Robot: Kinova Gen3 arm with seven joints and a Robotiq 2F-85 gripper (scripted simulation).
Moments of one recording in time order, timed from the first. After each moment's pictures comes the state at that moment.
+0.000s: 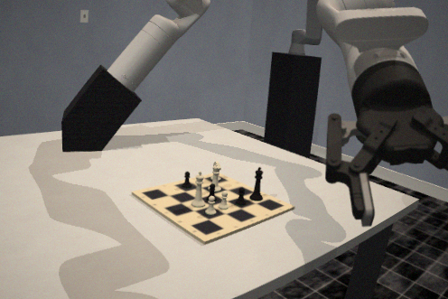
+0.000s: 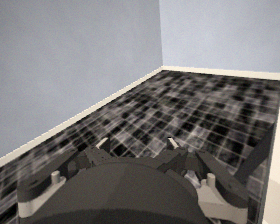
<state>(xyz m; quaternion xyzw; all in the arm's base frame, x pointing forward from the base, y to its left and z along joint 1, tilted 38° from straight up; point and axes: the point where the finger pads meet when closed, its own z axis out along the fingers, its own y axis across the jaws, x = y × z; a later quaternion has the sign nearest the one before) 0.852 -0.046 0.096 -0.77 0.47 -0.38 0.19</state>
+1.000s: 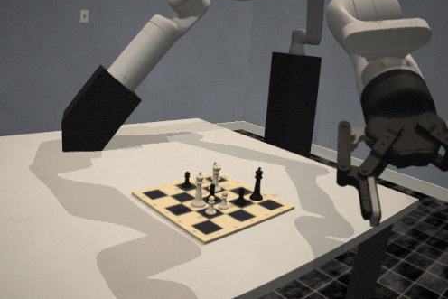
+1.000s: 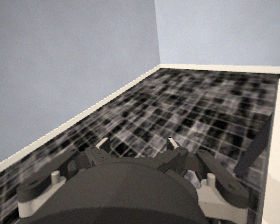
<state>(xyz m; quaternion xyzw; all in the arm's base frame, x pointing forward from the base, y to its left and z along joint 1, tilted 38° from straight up) 0.844 -0.022 0.102 -0.77 0.48 -0.37 0.20</state>
